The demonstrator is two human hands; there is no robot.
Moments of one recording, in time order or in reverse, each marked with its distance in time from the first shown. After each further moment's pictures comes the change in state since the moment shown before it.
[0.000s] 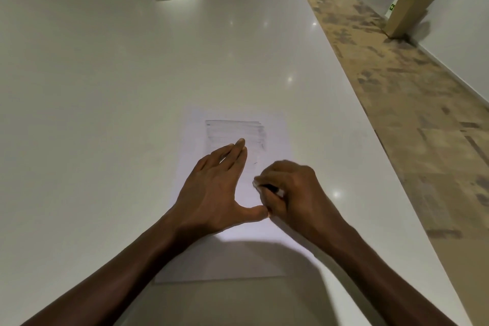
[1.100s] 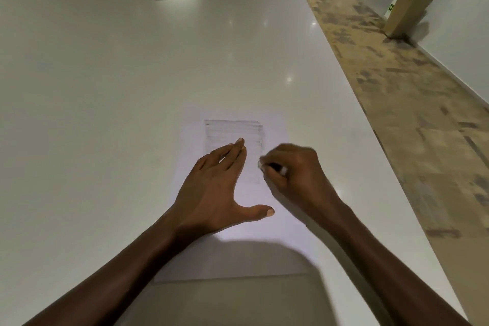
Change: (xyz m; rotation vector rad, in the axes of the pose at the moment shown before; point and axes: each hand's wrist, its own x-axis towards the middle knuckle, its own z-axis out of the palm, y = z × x) left_hand 0.000 0.000 -0.001 -0.014 -0.033 -0.014; right_hand 0.024 0.018 -0.002 -0.052 0.048 0.068
